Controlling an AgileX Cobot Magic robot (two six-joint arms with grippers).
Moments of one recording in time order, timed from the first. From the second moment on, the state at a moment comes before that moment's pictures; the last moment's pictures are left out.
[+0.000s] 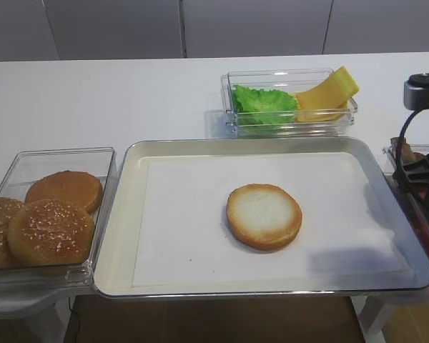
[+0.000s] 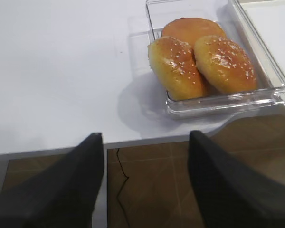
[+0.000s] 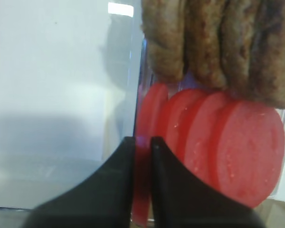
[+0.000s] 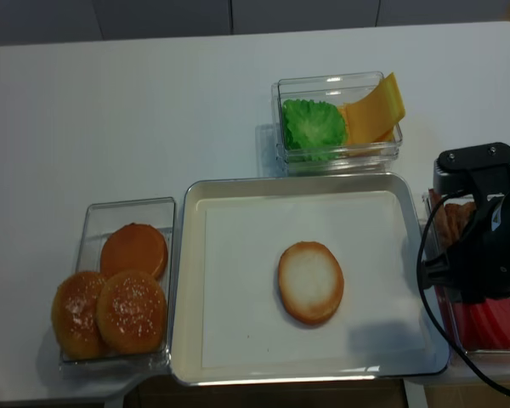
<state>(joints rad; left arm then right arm) -0.02 -0.02 -0.49 0.04 1.19 -0.06 0.25 1.31 -0.84 0.03 0.96 0.11</state>
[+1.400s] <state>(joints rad) -0.02 -0.02 -0.49 0.04 1.19 -0.06 0.32 1.09 -1.11 0.08 1.14 0.12</state>
